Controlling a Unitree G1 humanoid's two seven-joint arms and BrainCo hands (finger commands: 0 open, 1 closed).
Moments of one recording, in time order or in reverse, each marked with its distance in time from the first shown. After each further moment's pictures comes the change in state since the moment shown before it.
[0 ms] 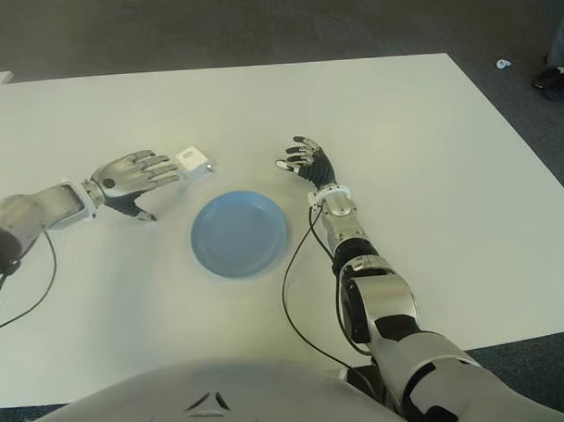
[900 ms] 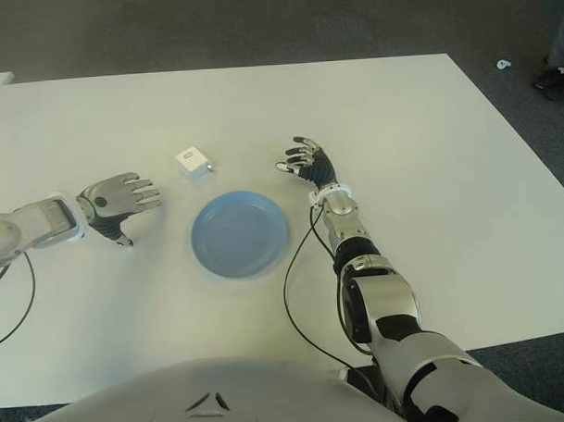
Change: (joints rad) left arm 0.200 0.099 0.205 -0.330 -0.018 -0.030 -0.430; right arm 0.000 -0.006 -0.001 -0.011 0.001 0.028 0.014
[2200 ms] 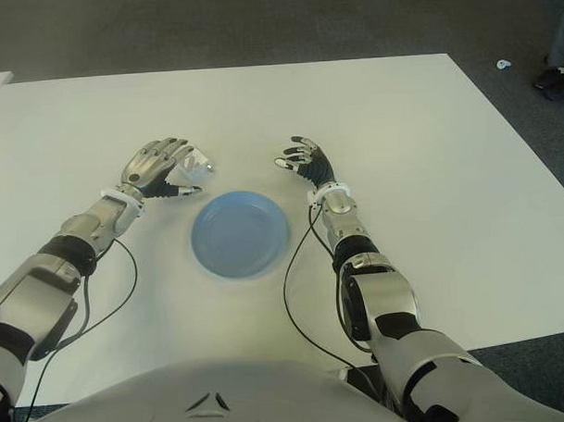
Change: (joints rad) left arm -0.212 -0.603 0.125 0.844 -0.267 0.120 0.632; right arm -0.017 0.003 0.003 0.020 -0.001 0.004 0.003
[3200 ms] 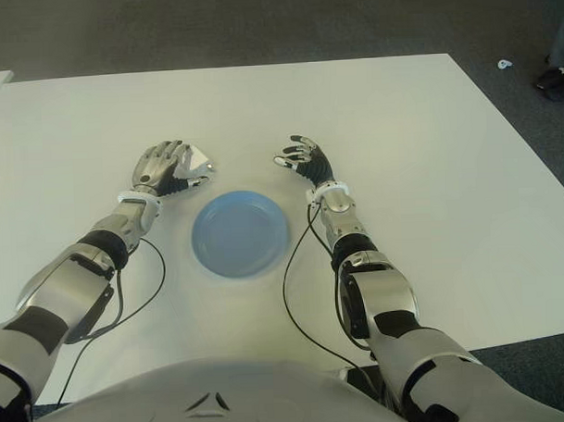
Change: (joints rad) left arm -0.076 -0.166 0.004 0.222 -0.136 0.146 0.028; right arm -0.012 0.004 0.001 0.011 -0.001 0.000 -0.005
